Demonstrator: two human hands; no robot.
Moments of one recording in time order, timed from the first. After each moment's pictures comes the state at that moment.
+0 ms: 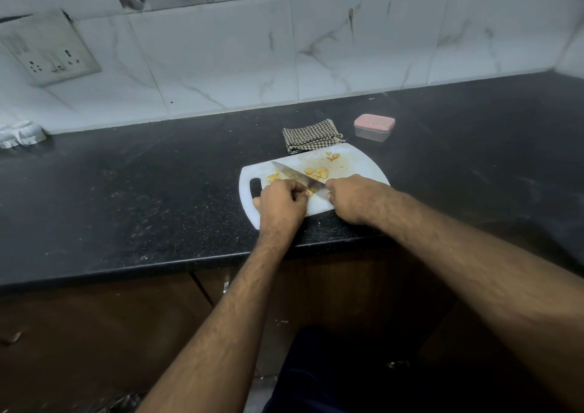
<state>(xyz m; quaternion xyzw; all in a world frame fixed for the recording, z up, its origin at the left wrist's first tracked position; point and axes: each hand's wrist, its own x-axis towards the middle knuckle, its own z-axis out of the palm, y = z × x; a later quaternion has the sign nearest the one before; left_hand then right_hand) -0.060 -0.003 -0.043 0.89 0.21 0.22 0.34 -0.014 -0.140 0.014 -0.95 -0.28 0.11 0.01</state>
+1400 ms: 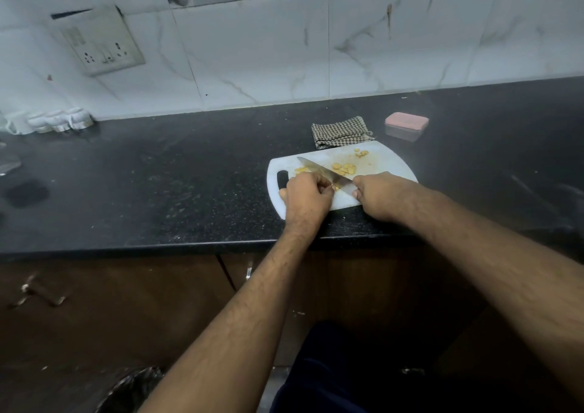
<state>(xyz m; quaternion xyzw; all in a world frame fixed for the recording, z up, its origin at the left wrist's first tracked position) -0.062 -0.003 -0.041 0.88 0.23 0.22 0.35 -0.022 -0.140 0.019 -0.95 -0.29 0.11 0.00</state>
